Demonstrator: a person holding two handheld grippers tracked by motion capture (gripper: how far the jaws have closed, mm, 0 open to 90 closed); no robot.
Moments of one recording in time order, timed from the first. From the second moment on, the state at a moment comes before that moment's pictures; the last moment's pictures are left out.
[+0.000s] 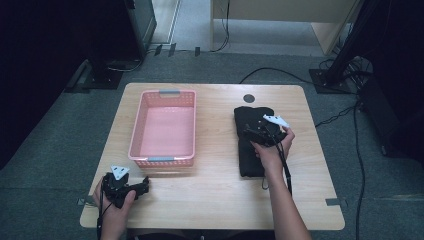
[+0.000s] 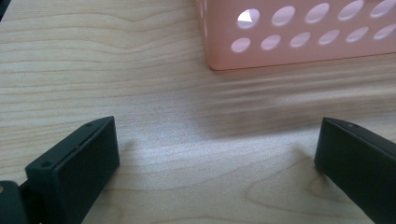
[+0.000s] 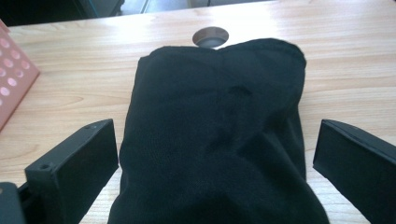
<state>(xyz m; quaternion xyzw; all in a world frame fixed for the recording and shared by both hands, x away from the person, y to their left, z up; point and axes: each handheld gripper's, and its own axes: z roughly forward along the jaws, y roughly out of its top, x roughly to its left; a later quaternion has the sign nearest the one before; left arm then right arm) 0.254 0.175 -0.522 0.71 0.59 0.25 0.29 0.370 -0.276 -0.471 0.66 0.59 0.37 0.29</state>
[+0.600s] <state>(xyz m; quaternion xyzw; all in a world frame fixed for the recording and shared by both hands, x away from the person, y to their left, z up) 0.254 0.175 -0.522 0.71 0.59 0.25 0.29 0.392 -0.267 -0.497 0.69 0.60 0.30 0.27</state>
